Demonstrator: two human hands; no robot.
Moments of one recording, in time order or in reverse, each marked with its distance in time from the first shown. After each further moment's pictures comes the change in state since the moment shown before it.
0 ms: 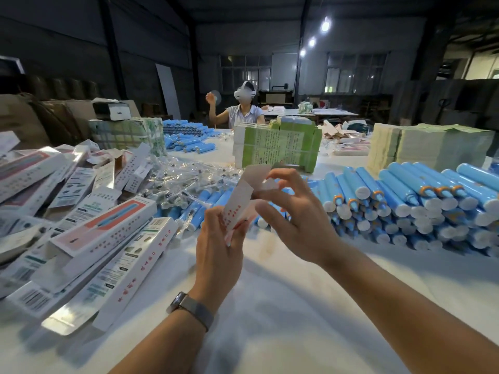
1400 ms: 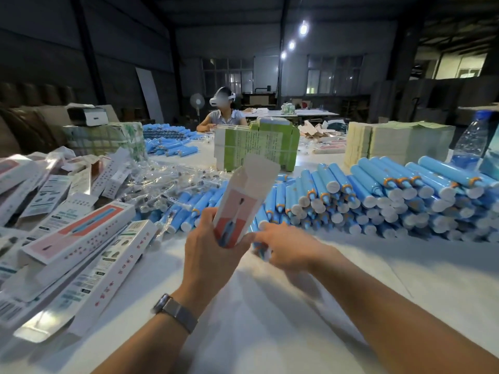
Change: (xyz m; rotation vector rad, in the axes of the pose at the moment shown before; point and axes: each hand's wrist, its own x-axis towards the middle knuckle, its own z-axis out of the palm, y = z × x) left_hand -0.007 0.025 0.002 0.110 -0.089 0.010; right_hand -0.035 0.030 -0.002 -0.397 -0.899 0.404
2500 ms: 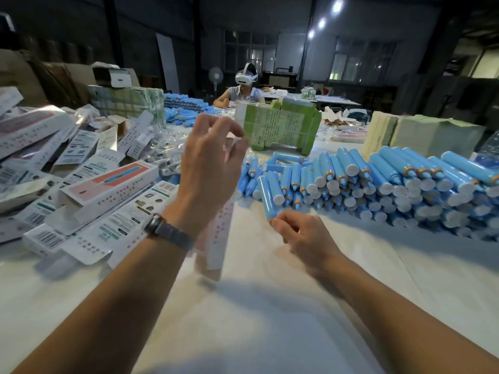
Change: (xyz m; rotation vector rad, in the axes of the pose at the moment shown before) left_hand 0.053 0.050 -0.060 0.113 0.153 0.280; right_hand -0.043 -0.017 0.030 0.696 0.408 0.090
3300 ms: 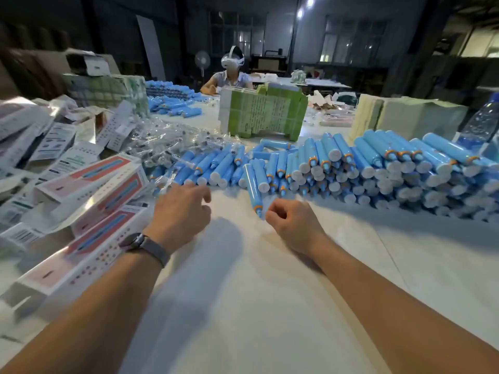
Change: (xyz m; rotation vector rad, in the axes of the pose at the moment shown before) left_hand -0.055 -0.052 0.012 0.468 -0.774 -0.330; right_hand 0.008 0.007 -0.005 -0.195 0.056 0.032
